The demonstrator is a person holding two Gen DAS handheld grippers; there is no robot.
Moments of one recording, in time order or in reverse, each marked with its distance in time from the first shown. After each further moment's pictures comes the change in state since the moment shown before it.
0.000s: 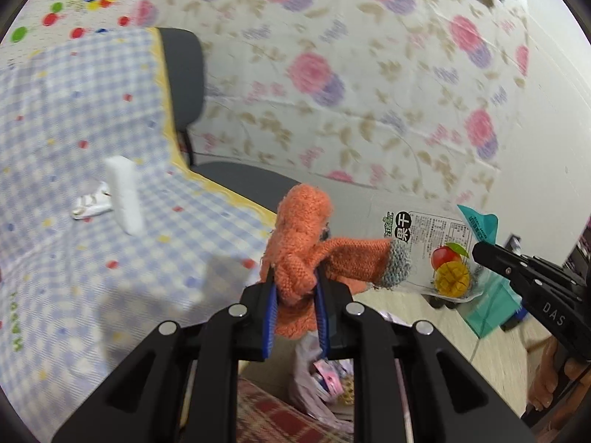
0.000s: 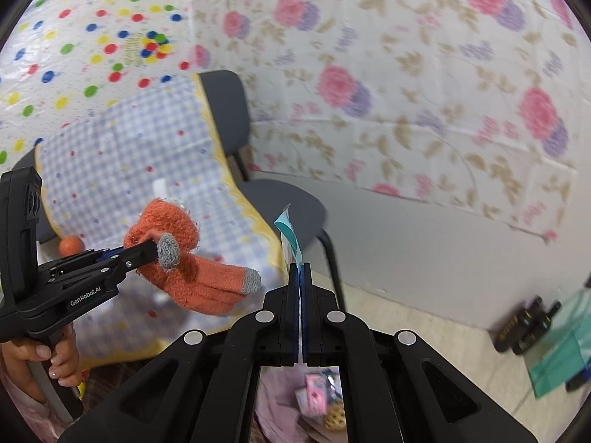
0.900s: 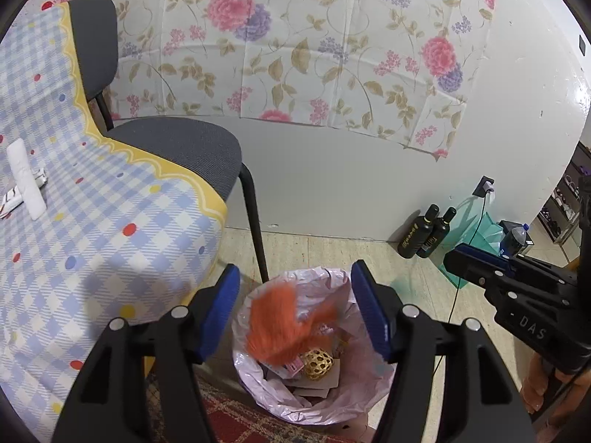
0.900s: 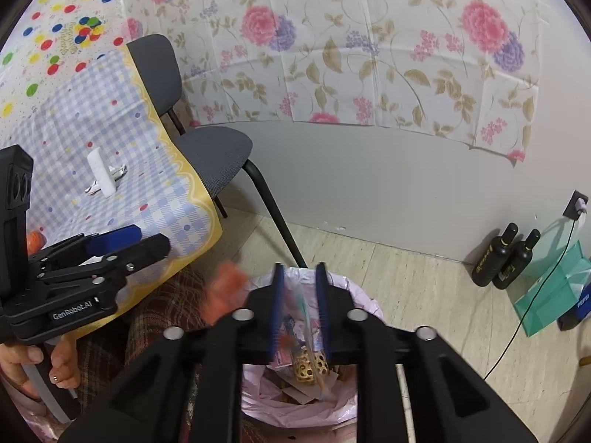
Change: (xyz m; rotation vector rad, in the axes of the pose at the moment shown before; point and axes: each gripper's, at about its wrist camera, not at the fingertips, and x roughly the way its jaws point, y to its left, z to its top) left arm 0.070 -0.061 -0.025 0.101 0.177 -0.137; right arm 0.023 -0.063 -0.048 0.134 0.177 -0.115
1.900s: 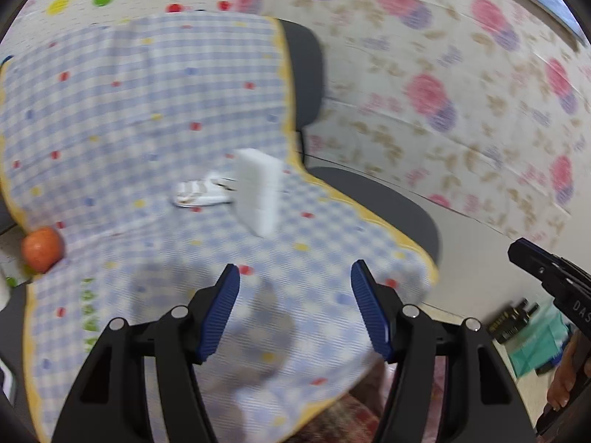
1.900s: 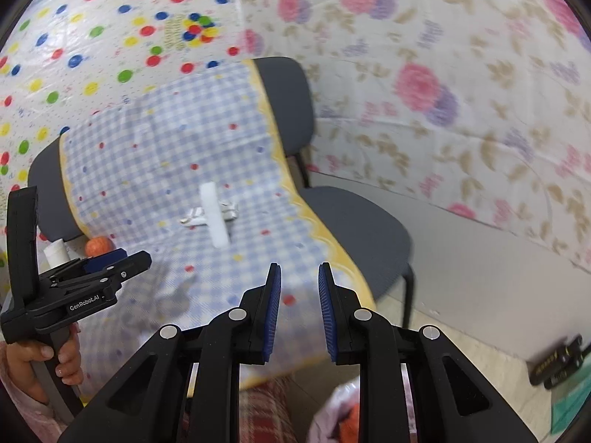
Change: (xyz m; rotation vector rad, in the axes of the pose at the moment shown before) left arm -0.130 0.171 0.012 -0.306 -0.180 0.409; right arm 0.021 0.163 0.088 -0.245 -0.142 0.304
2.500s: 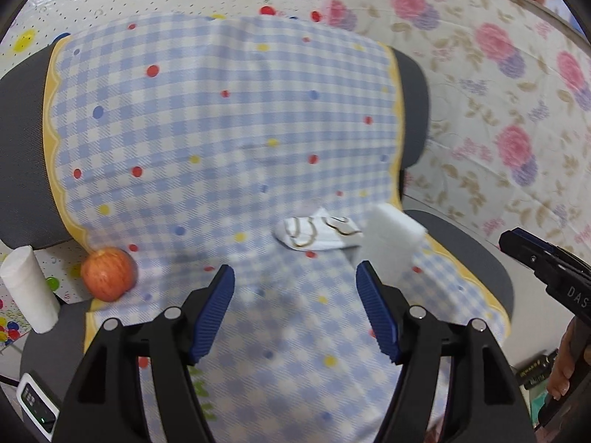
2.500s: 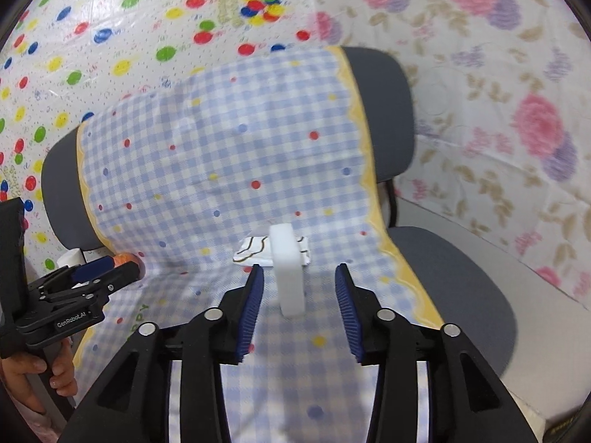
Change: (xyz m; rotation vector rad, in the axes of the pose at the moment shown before) left arm 0.012 0.113 0.052 -0.119 -0.028 0.190; right arm 0.121 0.093 0.083 -0.115 0.043 0.177
